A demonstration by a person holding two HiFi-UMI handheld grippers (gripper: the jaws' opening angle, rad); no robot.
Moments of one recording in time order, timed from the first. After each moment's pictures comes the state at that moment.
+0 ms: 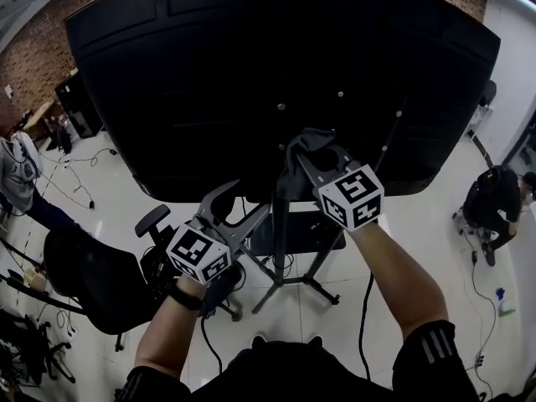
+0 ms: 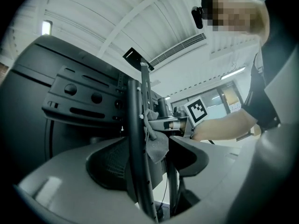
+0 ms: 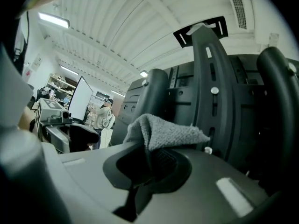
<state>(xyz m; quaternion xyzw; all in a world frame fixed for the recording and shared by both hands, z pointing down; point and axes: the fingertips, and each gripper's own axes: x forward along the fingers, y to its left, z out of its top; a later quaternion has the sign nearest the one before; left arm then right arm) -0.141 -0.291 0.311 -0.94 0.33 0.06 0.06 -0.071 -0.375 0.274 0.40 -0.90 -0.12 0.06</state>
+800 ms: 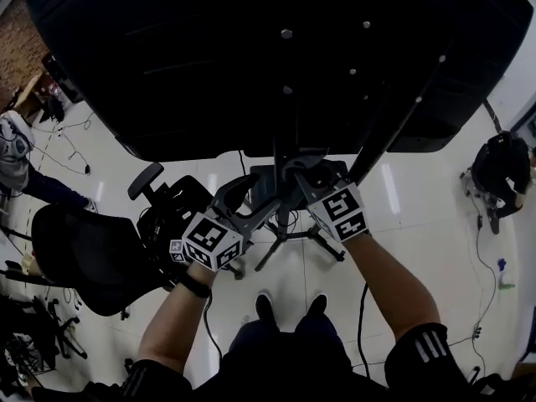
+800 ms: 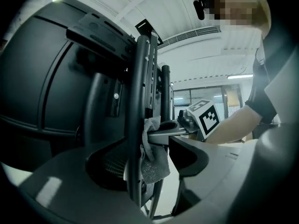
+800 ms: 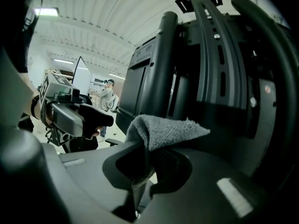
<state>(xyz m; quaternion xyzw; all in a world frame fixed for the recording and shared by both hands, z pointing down) -0.124 -0.299 0.465 -0.95 0.31 -0.01 -0.05 -0.079 -0.357 0.479 0.40 -0.90 -0.04 0.17</state>
